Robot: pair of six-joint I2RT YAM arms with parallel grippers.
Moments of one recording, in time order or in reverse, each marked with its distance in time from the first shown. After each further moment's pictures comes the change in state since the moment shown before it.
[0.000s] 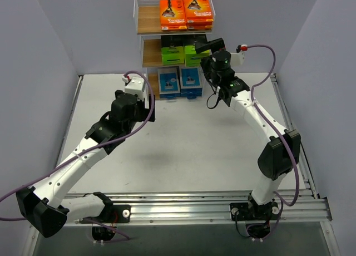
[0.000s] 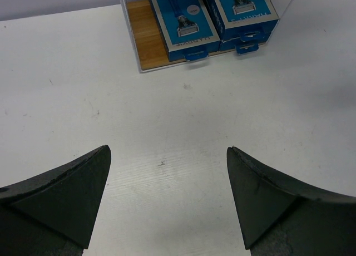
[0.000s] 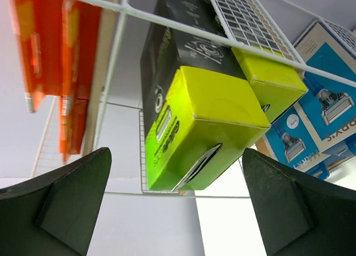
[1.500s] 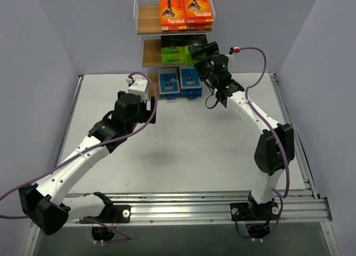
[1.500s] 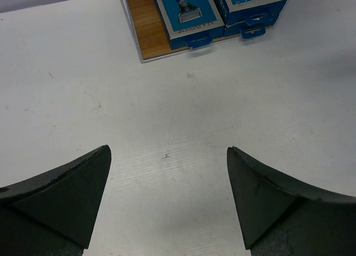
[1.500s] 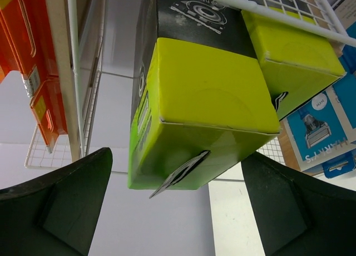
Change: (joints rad) left arm 0.001 0.029 0.001 -0.026 0.007 0.021; right arm -0.028 0.047 -0.069 0.160 -0.190 0.024
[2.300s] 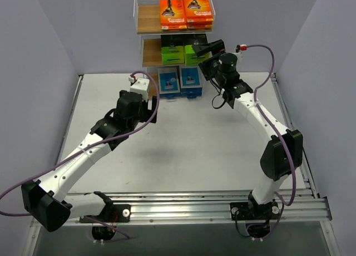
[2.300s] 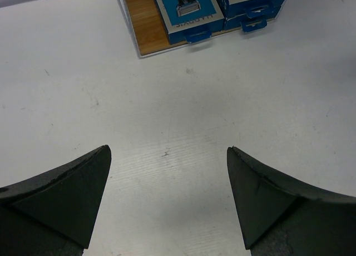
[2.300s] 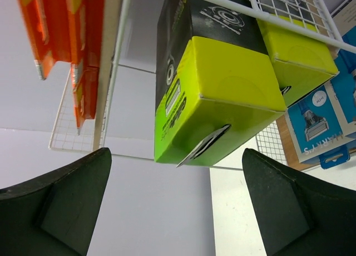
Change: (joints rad) left arm 0.005 0.028 0.011 -0.010 0.014 0.005; right arm -0.027 -0.076 -0.036 -0.024 -0.063 -0.020
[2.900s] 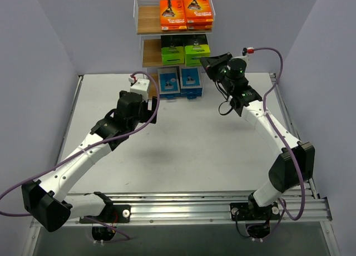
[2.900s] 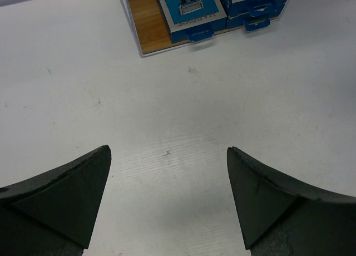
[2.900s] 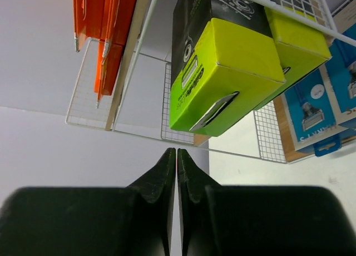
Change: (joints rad) left arm 0.000 0.004 0.002 -0.006 -0.008 0.001; right arm -0.013 -0.165 -0.136 -0.005 -0.037 -0.044
